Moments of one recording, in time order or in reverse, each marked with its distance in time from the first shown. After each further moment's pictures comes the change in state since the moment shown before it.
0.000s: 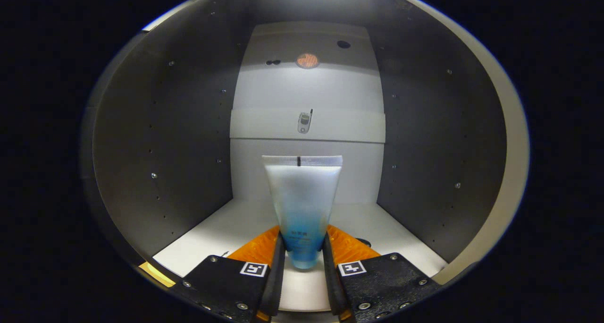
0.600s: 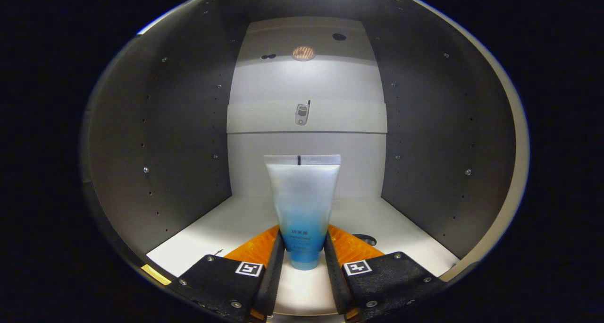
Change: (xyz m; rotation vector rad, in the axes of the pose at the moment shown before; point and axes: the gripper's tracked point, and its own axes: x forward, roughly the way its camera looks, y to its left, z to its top) arm 0.008 0.002 -0.006 0.014 0.007 0.035
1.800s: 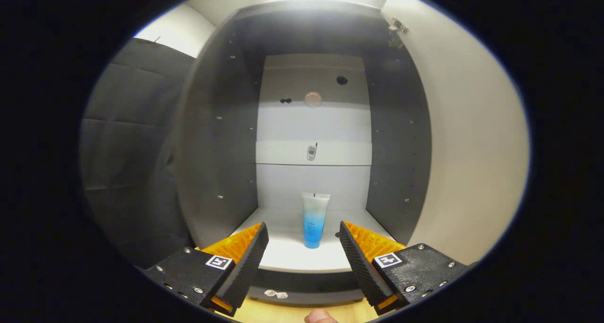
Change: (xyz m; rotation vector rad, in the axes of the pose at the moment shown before) arm -0.180 0.026 0.064 -0.041 -0.074 0.019
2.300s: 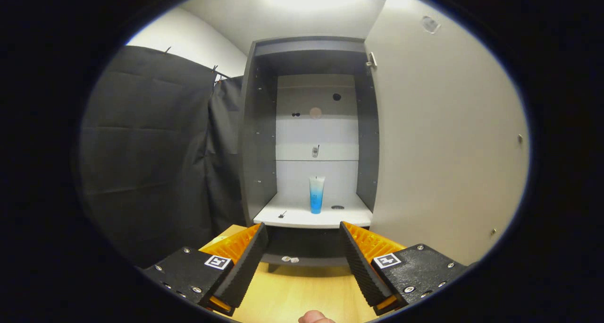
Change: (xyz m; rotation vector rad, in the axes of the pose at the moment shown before) arm -0.194 -0.001 -0.012 0.055 0.052 0.058
